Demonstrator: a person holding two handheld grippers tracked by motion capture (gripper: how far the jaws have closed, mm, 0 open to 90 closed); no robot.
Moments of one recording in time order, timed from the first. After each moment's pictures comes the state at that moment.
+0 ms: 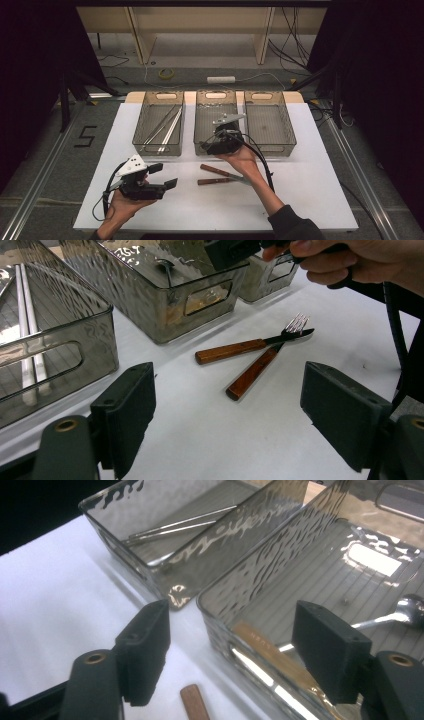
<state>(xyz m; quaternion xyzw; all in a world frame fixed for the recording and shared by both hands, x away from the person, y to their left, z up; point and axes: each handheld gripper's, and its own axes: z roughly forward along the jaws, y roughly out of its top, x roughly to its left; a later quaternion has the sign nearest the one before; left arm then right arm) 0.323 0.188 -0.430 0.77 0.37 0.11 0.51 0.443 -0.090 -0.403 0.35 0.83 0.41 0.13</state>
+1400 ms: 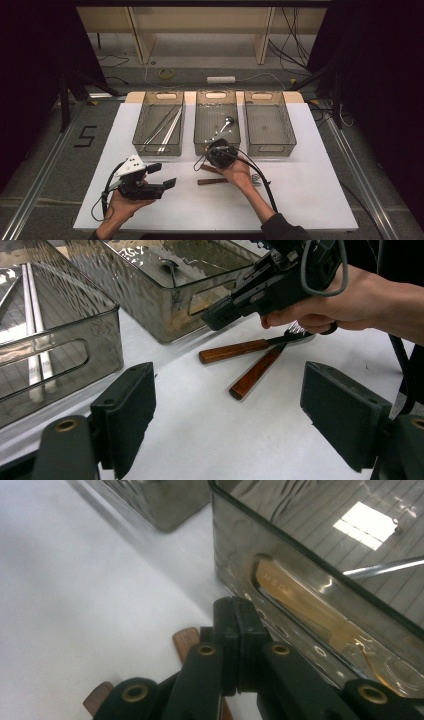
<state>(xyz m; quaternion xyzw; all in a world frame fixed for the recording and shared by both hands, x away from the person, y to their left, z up) 0.323 0.192 -0.431 0.77 0.37 0.12 0.51 0.434 -0.073 -0.459 0.35 0.87 0.32 0.13</state>
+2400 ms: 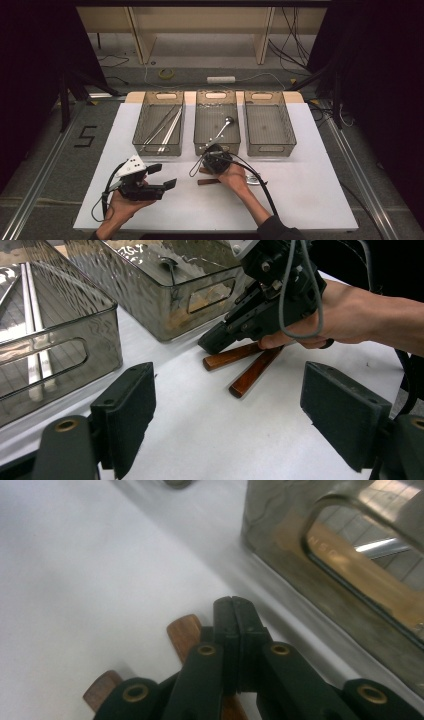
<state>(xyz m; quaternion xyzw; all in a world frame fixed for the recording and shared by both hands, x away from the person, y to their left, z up) 0.321 0.190 -0.430 0.77 0.37 0.12 0.51 0.430 -0.059 -0.480 0.35 0.89 0.28 0.10</state>
